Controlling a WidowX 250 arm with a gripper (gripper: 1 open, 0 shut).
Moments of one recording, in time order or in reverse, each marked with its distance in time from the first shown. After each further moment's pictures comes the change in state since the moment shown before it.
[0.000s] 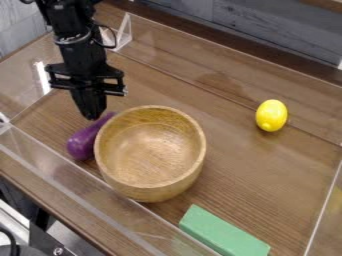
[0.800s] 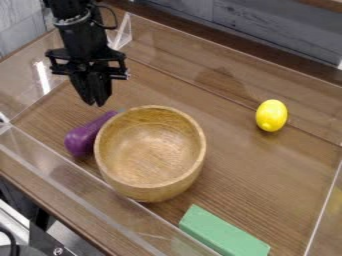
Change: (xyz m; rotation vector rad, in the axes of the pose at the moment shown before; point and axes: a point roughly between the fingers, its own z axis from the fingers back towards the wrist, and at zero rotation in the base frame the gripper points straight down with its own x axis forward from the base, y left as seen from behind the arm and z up) arm 0.007 -0.005 0.018 -0.030 -0.015 -0.012
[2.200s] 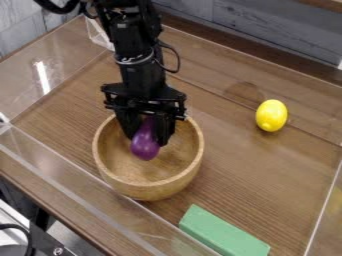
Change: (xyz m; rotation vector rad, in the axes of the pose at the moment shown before) arm -0.022 -0.077 -0.027 -0.021 0.040 -0.078
